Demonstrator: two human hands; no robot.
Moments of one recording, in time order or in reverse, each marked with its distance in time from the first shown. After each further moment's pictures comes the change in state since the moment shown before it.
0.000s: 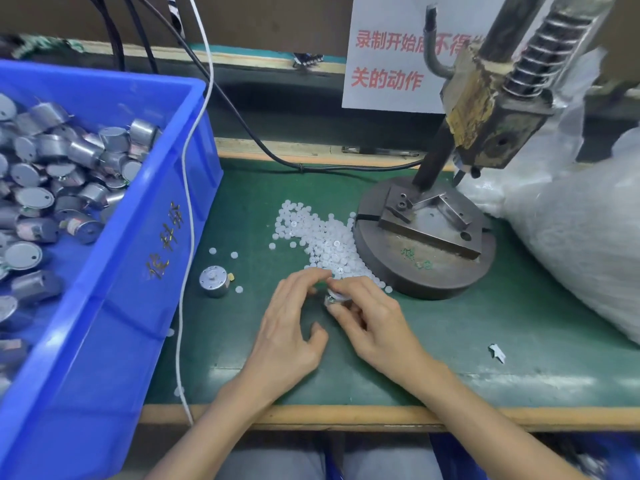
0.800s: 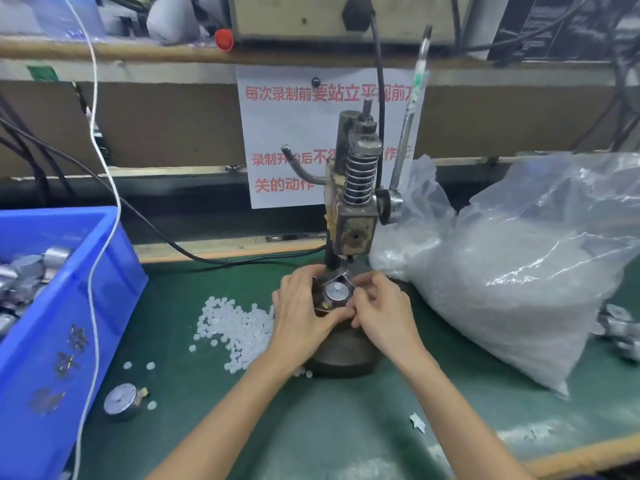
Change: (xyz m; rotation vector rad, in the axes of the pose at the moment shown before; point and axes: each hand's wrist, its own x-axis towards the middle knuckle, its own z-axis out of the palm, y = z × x) left_hand 0.137 0.049 0.085 0.151 0.040 0.083; right_hand 0.048 0.040 -0.122 0.071 0.392 0.502
